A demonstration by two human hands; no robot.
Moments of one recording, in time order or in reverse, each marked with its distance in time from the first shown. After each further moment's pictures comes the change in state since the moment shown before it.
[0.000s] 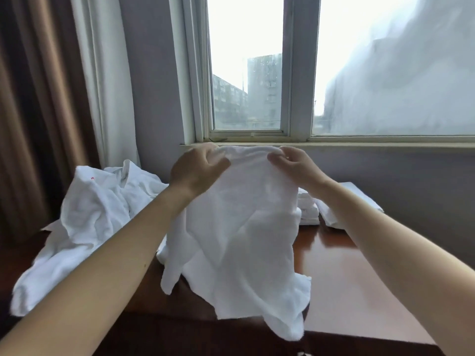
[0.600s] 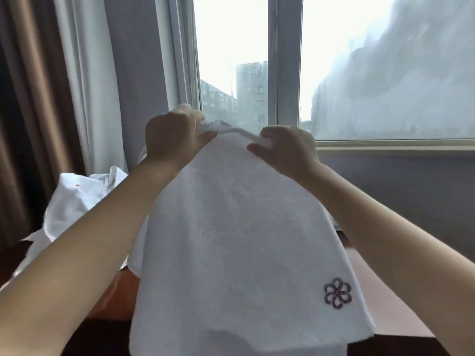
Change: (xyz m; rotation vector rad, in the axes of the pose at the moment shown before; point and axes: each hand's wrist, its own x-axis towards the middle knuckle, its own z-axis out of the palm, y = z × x) left_hand 0.035 0.030 -0.046 0.404 0.355 0.444; right_hand 0.009 -0.042 -0.020 -0.810 0.330 -0.406
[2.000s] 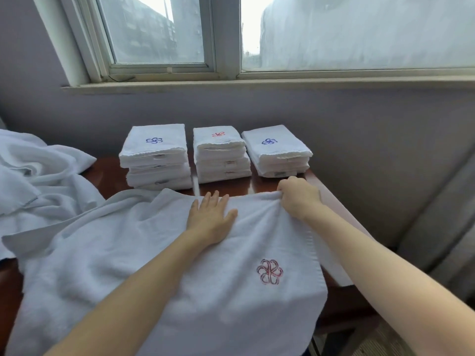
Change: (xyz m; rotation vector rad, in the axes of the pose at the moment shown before) left_hand -0.208 0.177 0.221 -0.320 -1.249 -0.128; right_hand -0.199 0.161 0.077 -0.348 -0.858 0.538
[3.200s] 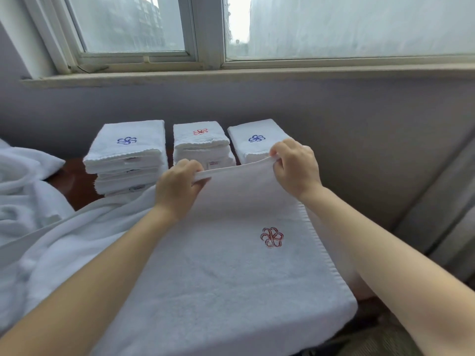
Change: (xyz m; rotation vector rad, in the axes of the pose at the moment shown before) left_hand 0.043 -0.013 -0.053 -0.219 0.712 0.225; right_hand 0.050 0.030 -0.016 0.299 0.619 -0.190
